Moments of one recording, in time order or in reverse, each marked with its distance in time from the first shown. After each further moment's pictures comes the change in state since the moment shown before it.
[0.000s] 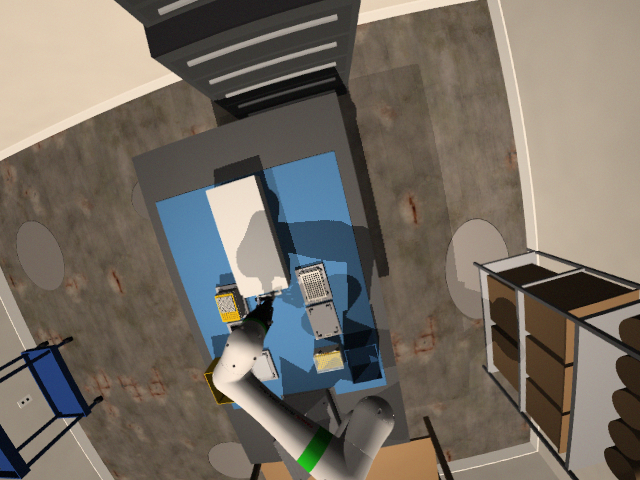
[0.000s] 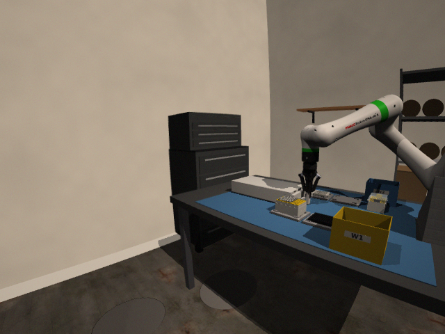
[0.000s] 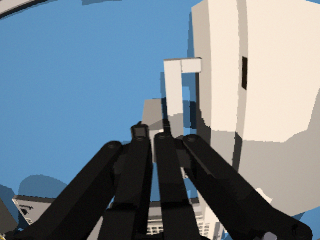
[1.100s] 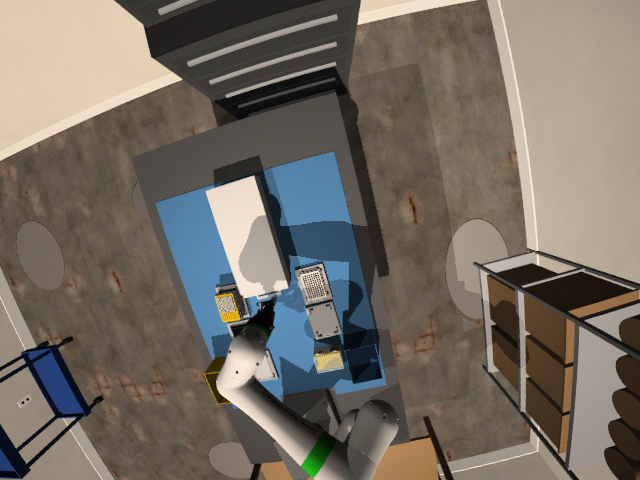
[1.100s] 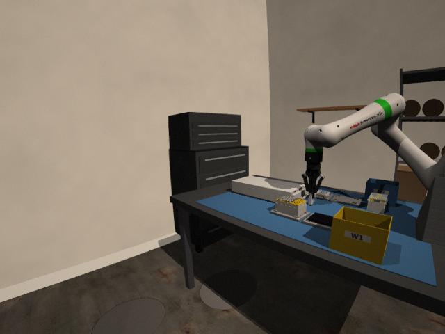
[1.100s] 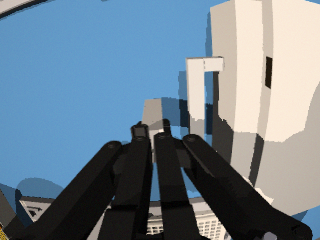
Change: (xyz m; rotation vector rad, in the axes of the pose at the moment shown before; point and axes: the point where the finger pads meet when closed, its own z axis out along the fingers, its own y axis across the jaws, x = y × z) arm 0.000 -0.019 -0.001 -0.005 0.001 0.000
